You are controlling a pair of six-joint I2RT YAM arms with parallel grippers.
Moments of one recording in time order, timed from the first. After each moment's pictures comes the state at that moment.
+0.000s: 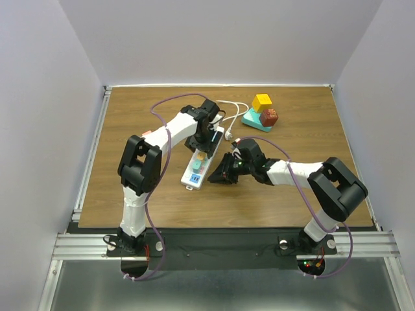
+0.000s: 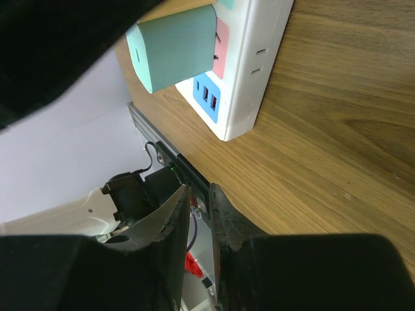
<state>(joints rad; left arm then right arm) -0.60 2.03 1.70 -0.94 0.00 -0.14 0.69 1.64 0.77 0.23 -0.55 1.20</state>
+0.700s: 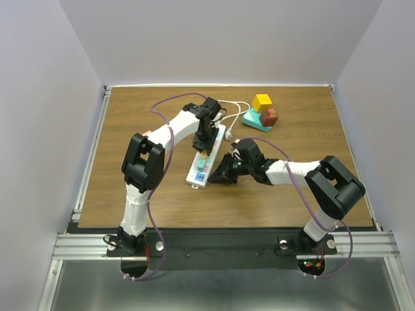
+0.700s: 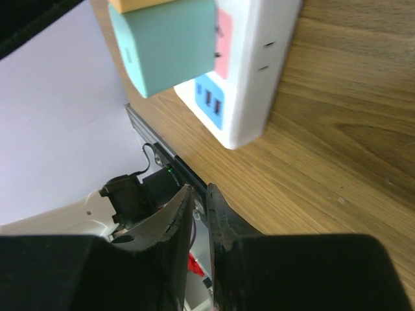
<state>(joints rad) -0.61 2.07 1.75 -0.97 0.04 -0.22 0.69 1.66 0.77 0.24 -0.55 1.20</state>
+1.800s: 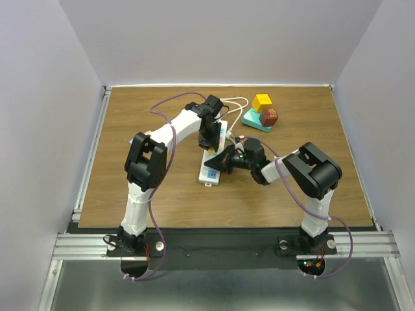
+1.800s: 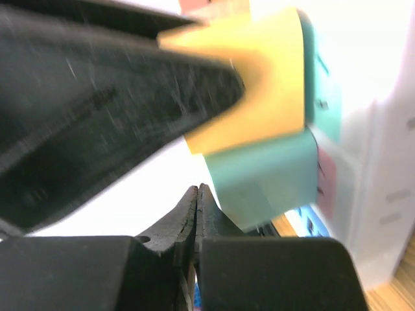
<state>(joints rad) -0.61 2.10 1.78 -0.88 0.09 -0.45 0.60 1.93 0.76 0.85 -0.60 1.55</state>
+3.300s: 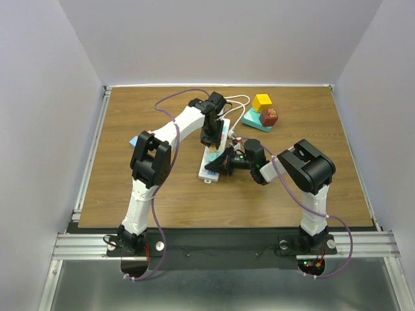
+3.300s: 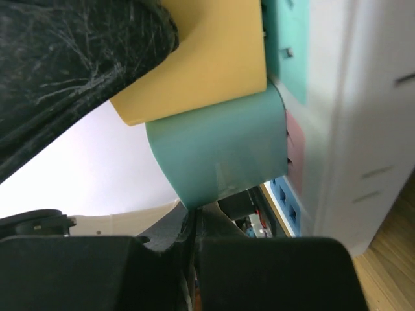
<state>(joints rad) -0.61 2.19 1.94 -0.97 0.07 -0.40 0.57 2.00 0.76 0.95 -0.73 1.57</state>
